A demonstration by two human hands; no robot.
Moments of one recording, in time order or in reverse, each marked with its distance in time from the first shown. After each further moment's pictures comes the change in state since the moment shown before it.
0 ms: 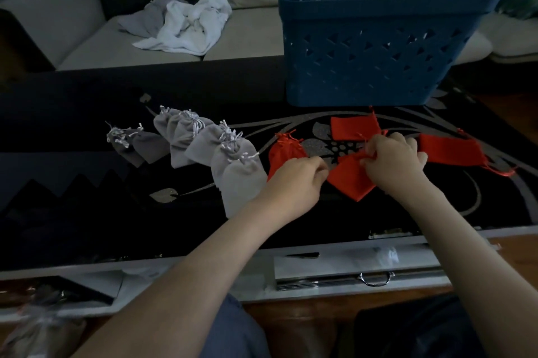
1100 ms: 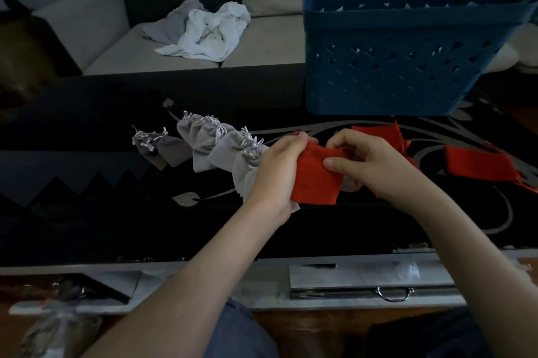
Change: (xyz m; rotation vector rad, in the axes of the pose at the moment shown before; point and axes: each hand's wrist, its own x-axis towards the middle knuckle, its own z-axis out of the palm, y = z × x) left_hand -0.016 0.006 -0.041 -1.212 0.316 -0.464; right_hand -0.025 -0.050 -0.022 0.783 -0.291 -0.501
